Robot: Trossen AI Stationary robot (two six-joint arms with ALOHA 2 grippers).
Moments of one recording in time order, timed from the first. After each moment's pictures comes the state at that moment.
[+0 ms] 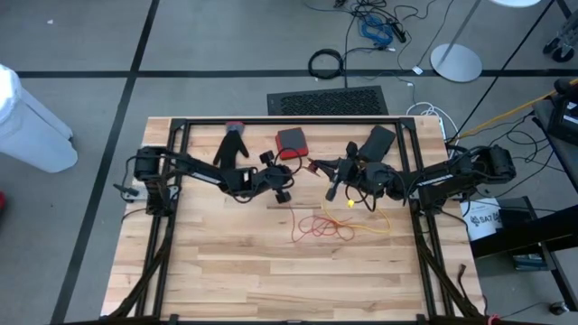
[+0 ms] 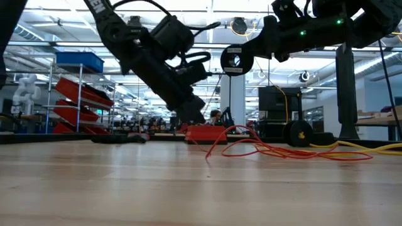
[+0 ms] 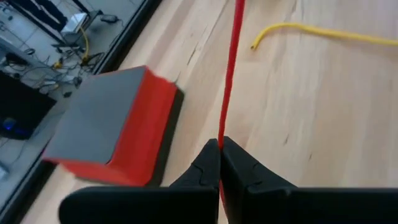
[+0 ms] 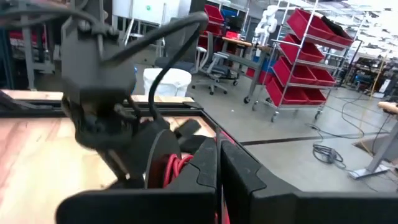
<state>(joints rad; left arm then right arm) 0.10 1.84 0.90 0.29 -0.48 0.14 -0.01 1.30 0.47 0.85 0.44 -0.16</state>
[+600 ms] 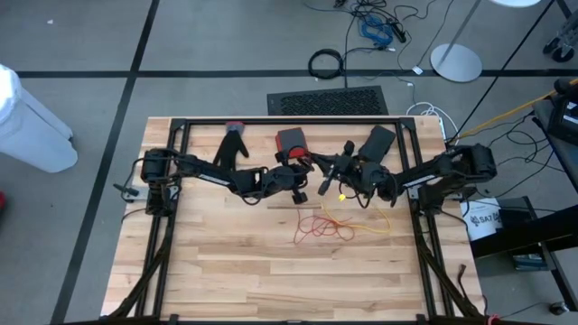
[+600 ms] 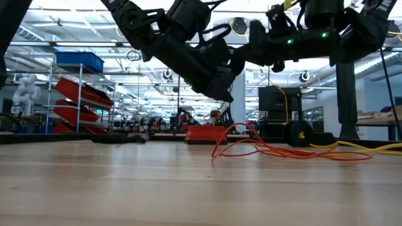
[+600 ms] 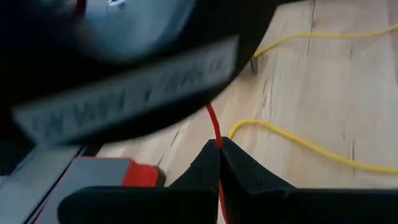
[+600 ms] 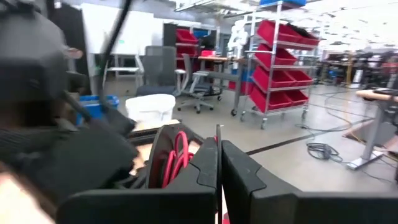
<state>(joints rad) 0.05 1.90 1.09 0.34 -0.47 0.17 -0.05 1.49 0.47 1.16 0.50 -0.06</state>
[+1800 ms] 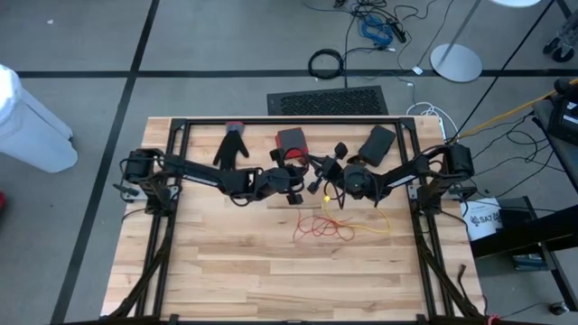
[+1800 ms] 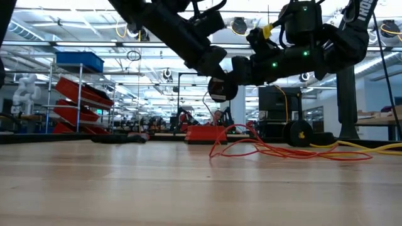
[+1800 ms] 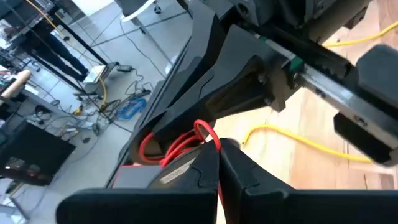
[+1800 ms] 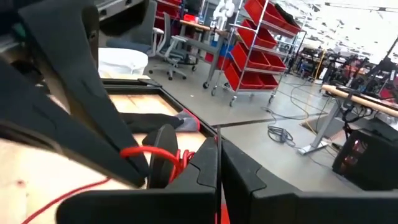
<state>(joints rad) 0.00 1.76 1.12 0.16 -0.58 0.25 -0.07 1.68 0.54 1.12 0.58 -0.20</state>
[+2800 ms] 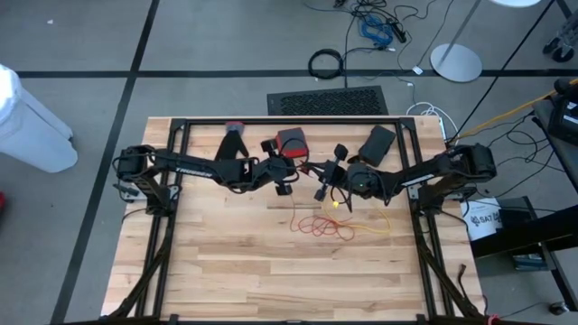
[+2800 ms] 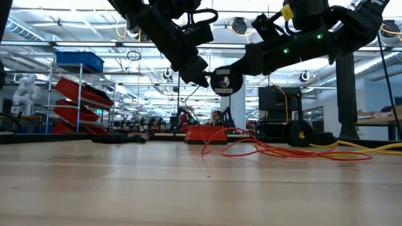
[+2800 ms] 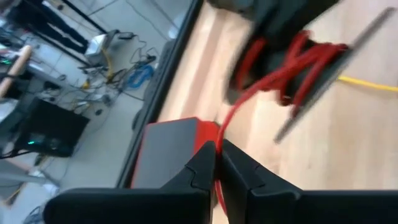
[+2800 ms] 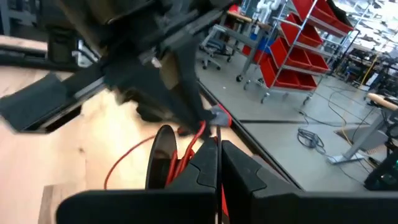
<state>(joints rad) 0.07 1.70 1.12 -0.08 -0.57 0.27 -0.04 1.49 0.54 0.84 0.46 -0.22</state>
